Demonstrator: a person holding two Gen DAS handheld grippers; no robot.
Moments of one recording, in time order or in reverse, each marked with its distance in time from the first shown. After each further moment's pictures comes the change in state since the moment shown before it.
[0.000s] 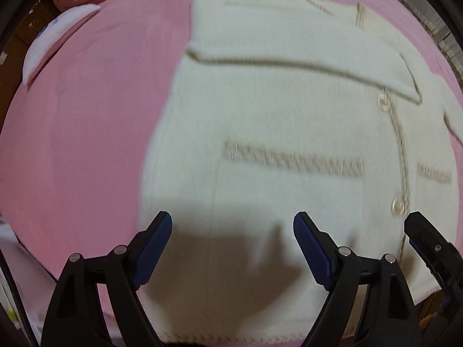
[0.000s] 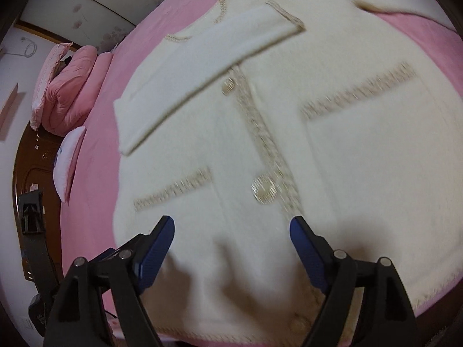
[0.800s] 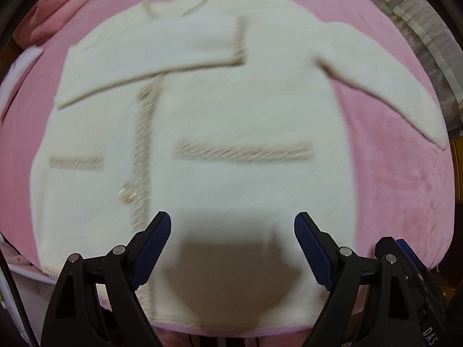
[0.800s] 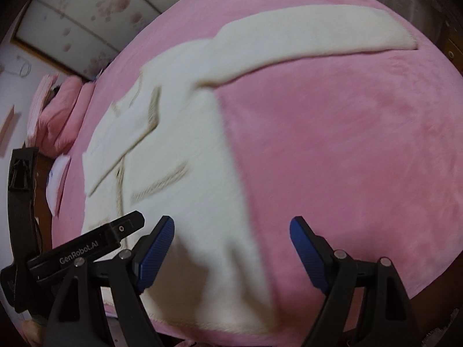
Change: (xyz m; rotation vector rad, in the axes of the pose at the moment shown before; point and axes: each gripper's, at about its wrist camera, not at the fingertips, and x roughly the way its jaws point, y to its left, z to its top) left arm -0.062 -0.326 -0.029 0.126 -0.014 -0.078; right arm -0.146 -0.242 0.106 0.019 -0.090 -0.039
